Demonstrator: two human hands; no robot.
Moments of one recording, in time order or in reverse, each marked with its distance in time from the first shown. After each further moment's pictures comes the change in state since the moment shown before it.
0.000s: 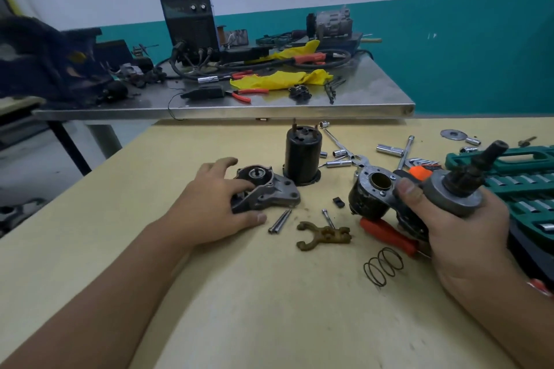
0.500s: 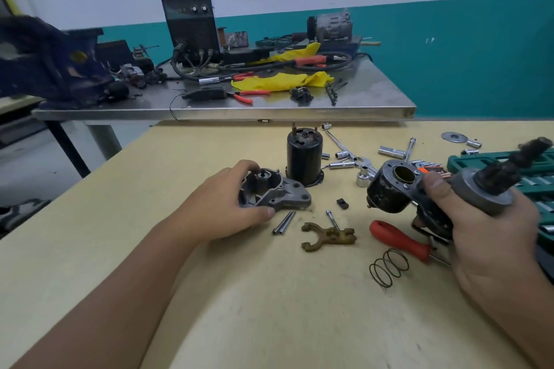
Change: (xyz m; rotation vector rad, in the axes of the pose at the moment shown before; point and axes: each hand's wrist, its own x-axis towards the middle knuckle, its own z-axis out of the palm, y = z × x) left_hand 0.001 0.010 -0.006 -0.262 -0.032 -0.072; right_hand 0.004 -0.006 -0.008 0.100 0.050 -0.101
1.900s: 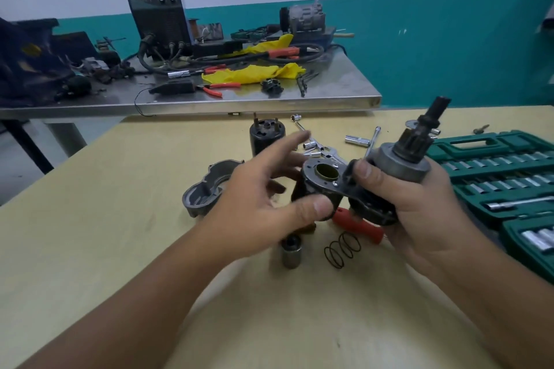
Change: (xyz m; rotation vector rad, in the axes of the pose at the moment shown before) left_hand -0.026 0.105 0.037 -0.614 0.111 0.469; right_hand -0.004 -0.043 0.012 0.153 -0.395 0.336
